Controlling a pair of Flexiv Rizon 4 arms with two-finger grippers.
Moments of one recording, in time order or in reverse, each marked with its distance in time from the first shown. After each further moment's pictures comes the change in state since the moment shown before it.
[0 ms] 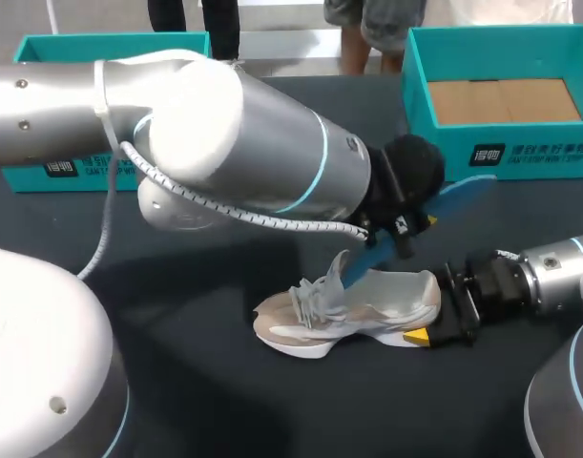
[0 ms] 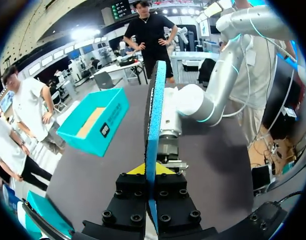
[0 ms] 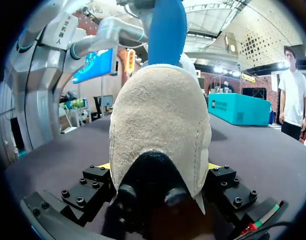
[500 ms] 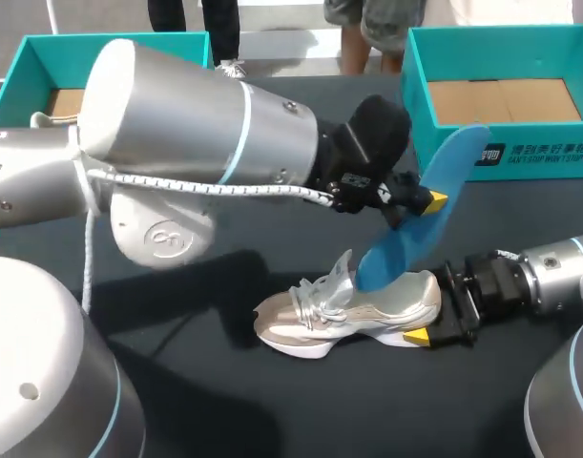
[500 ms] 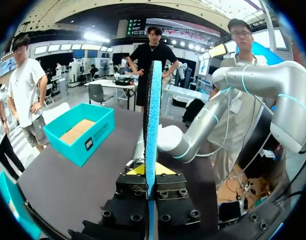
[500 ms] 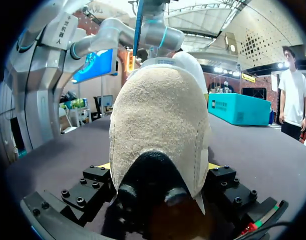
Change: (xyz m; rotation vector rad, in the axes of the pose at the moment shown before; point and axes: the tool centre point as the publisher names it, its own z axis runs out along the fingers) left arm 0.012 -0.037 -0.046 0.250 0.189 -0.222; right arm 0.000 0.000 0.000 0.000 0.000 0.000
